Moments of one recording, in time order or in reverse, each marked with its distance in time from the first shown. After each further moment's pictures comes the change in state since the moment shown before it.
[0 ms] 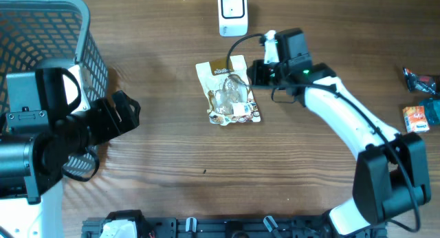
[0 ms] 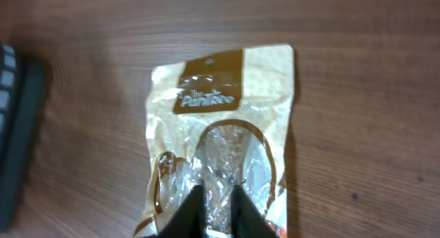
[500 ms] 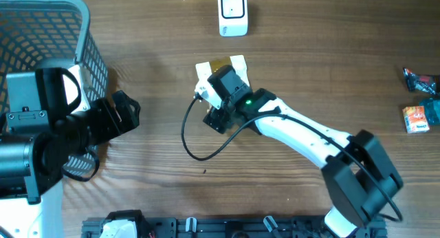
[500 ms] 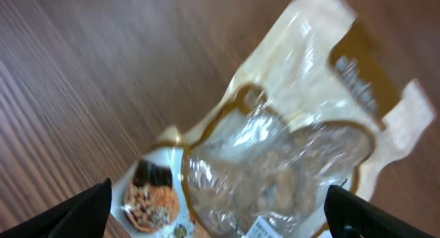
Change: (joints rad) left arm 0.000 0.000 0.000 0.000 0.000 0.000; right arm 0.363 0.085 -0.005 -0.069 0.310 -0.648
